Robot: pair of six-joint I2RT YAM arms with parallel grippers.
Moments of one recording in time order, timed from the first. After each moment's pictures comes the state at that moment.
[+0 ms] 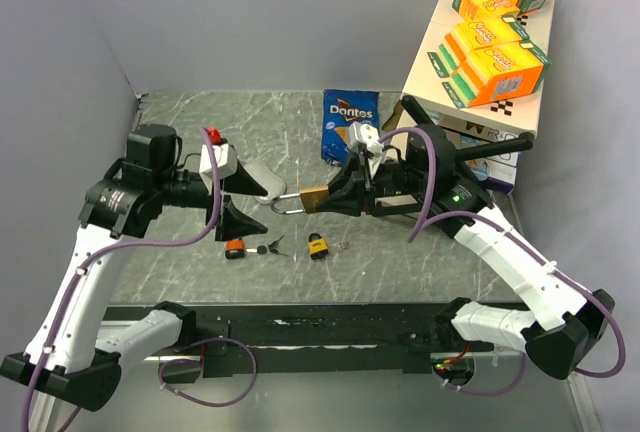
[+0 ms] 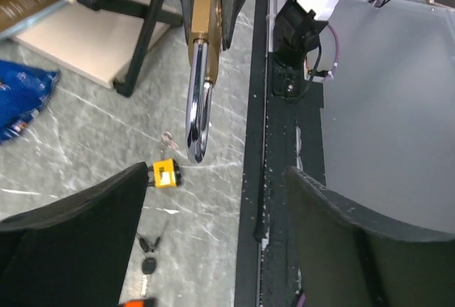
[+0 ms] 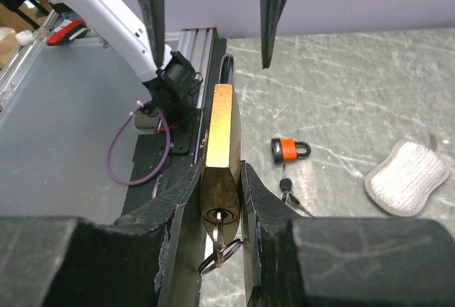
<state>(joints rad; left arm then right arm) -0.32 1.02 1.36 -0.93 1.12 0.44 0.63 1.12 1.17 -0.17 -0.98 -0.03</state>
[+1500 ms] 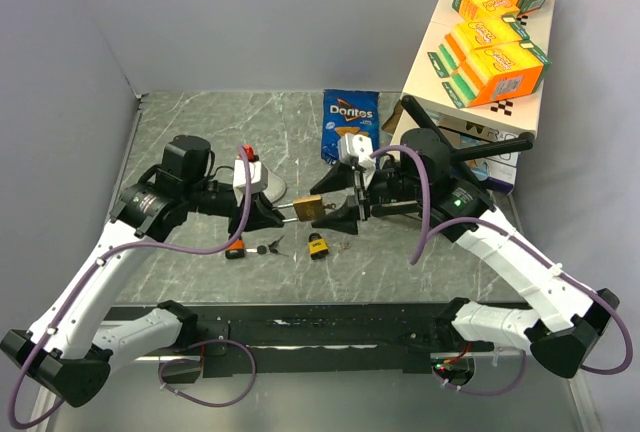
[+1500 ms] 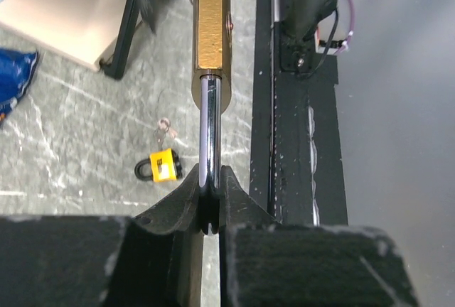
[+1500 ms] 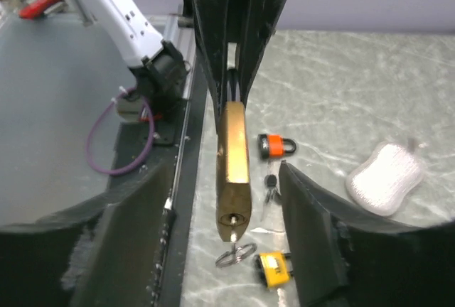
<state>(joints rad) -0.49 1.02 1.21 -0.77 0.97 0.42 0.72 1.11 1.19 -0.27 -0.88 -0.15</state>
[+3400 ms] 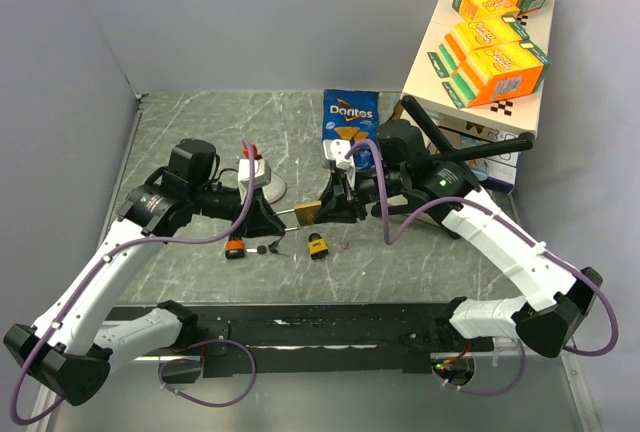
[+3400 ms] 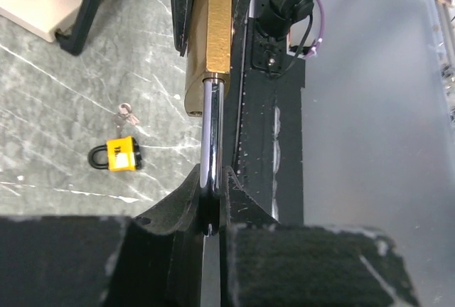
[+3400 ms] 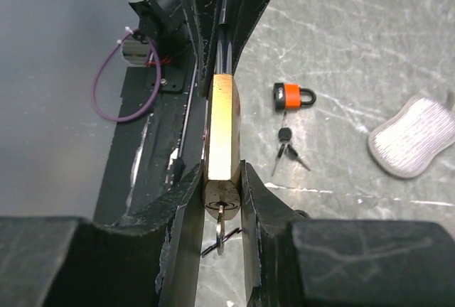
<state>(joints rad) -0.49 1.03 1.16 -0.76 0.99 0.27 0.72 1.24 1.34 -0.61 -0.90 -0.39</state>
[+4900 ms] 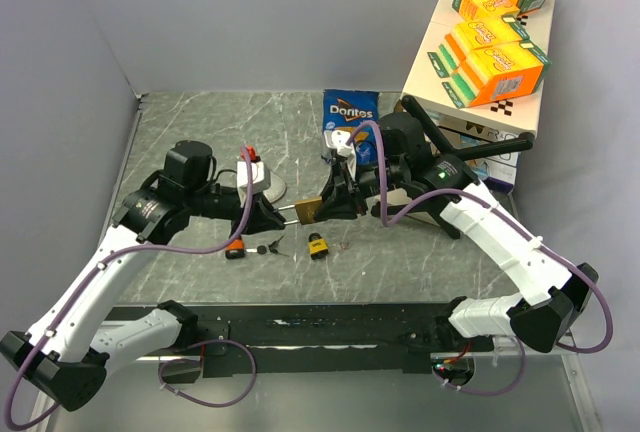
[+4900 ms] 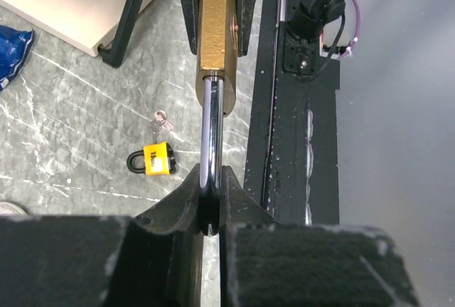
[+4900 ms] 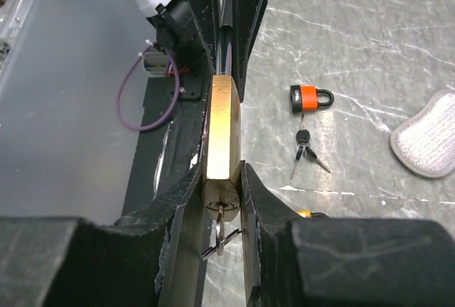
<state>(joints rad) -0.52 0.99 1.15 -0.71 0.90 0.32 0.68 1.28 1.38 -0.64 -0.97 -0.32</state>
